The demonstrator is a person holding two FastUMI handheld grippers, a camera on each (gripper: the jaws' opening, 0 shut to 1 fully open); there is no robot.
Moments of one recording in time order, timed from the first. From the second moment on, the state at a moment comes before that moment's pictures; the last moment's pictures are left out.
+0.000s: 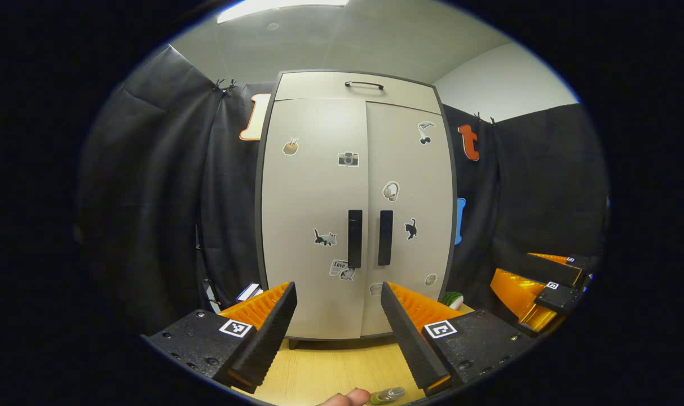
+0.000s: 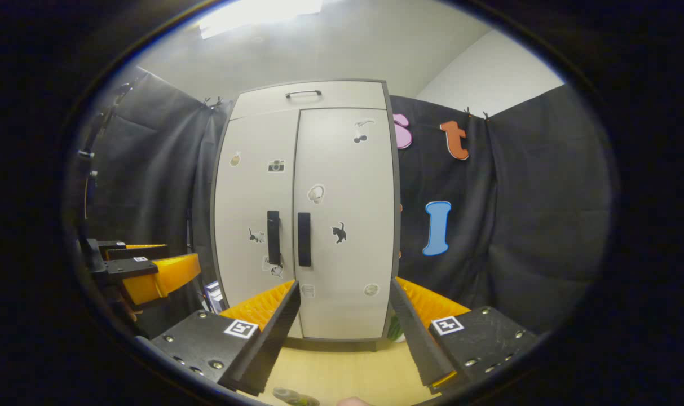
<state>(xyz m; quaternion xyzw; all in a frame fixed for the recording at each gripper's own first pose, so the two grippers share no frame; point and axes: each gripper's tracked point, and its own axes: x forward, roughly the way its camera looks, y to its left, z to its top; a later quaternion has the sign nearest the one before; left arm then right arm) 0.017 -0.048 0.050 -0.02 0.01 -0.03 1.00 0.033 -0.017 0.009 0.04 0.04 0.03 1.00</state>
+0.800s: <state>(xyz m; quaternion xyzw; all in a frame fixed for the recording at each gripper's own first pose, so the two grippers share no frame) -0.004 -0.079 0.066 -0.02 -0.02 -0.04 1.00 0.007 -0.063 0.028 0.04 0.02 0.01 1.00</state>
